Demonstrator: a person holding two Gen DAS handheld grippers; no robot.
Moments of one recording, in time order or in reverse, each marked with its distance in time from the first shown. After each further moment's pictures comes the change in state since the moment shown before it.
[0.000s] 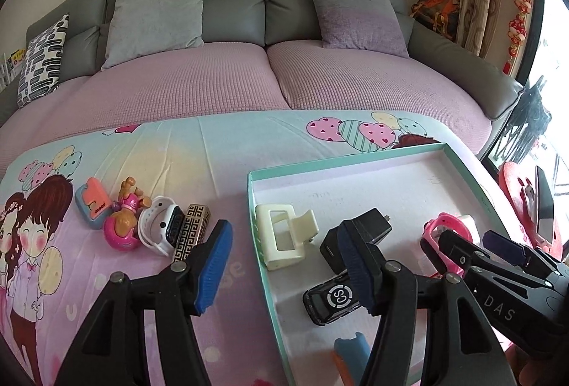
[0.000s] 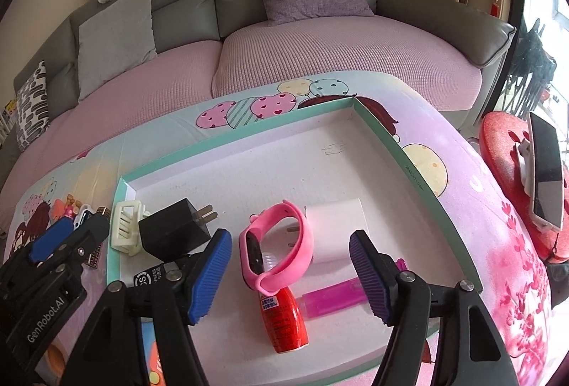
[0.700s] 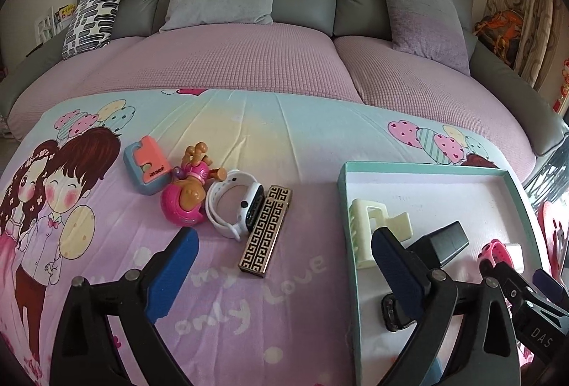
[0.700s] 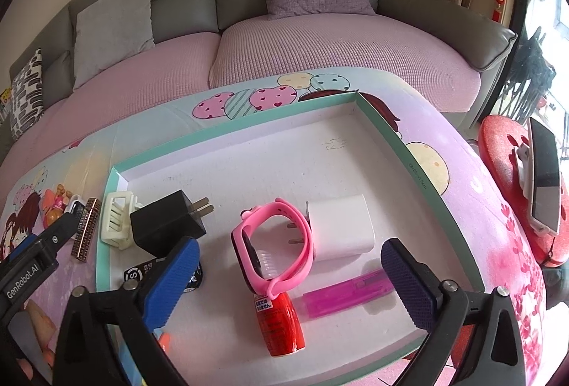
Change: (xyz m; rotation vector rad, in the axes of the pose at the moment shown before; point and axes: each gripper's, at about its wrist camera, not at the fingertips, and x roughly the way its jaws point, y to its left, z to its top) left arm 0.014 0.058 -0.009 -0.188 0.041 0.162; right arm 0.008 0.009 -0.003 -0.034 0.013 -0.045
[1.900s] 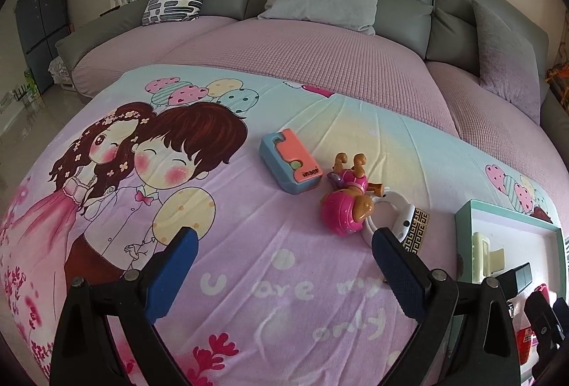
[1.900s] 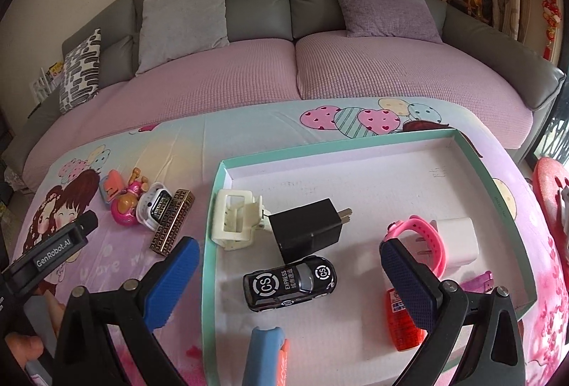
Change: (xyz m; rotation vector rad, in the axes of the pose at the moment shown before) left arm -0.014 0.098 0.000 -0.199 0.001 0.219; right arm -0.022 0.088 -0.006 -0.138 -0.054 0.189
